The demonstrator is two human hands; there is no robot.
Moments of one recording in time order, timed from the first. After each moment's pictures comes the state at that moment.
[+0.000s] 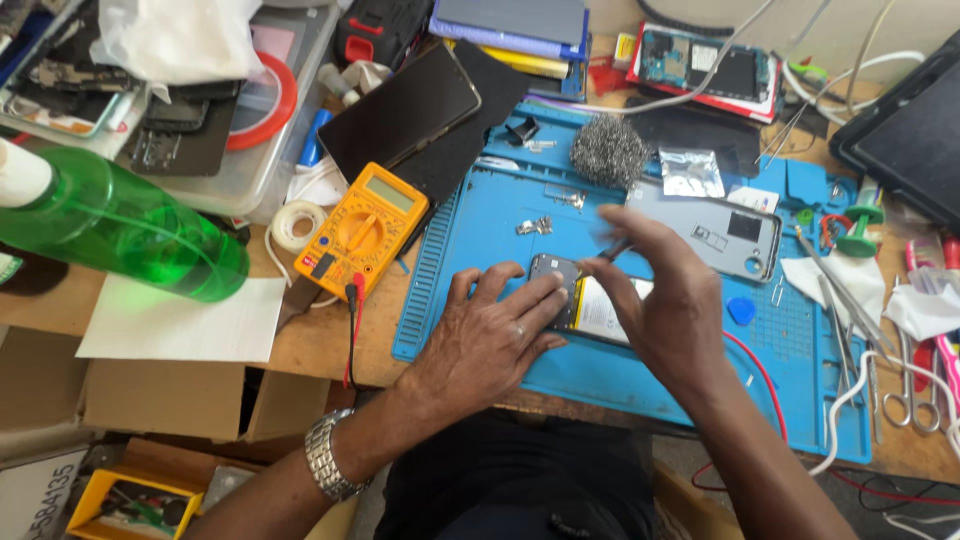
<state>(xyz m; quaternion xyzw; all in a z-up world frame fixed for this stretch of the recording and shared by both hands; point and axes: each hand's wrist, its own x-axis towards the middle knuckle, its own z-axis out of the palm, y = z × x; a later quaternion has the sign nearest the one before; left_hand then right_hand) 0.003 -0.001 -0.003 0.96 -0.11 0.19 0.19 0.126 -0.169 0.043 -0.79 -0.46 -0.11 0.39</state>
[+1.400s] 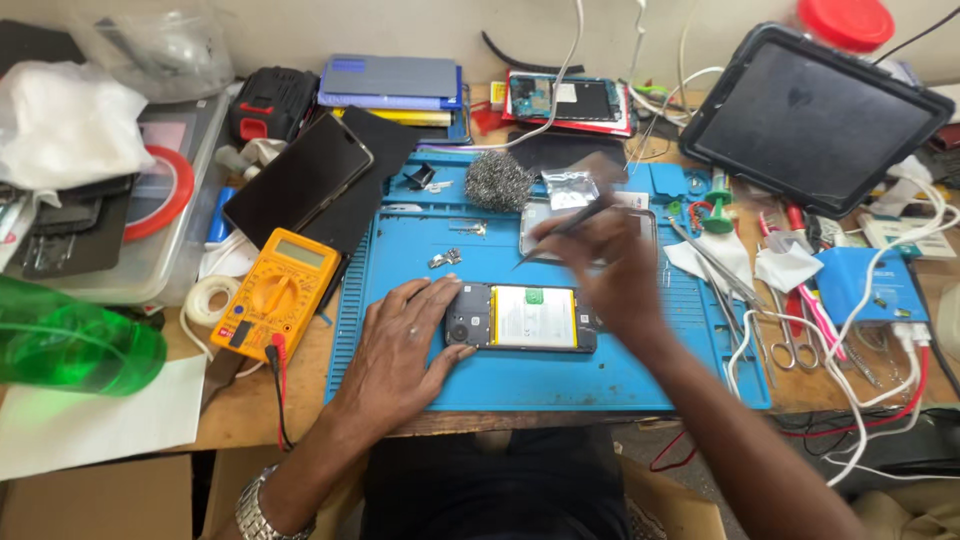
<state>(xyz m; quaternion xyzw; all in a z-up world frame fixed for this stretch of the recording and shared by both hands) 0.016 0.009 0.003 0.95 -0.07 0.14 0.28 0.168 -0.205 0.033 -0.74 -0.45 -0.15 0.49</state>
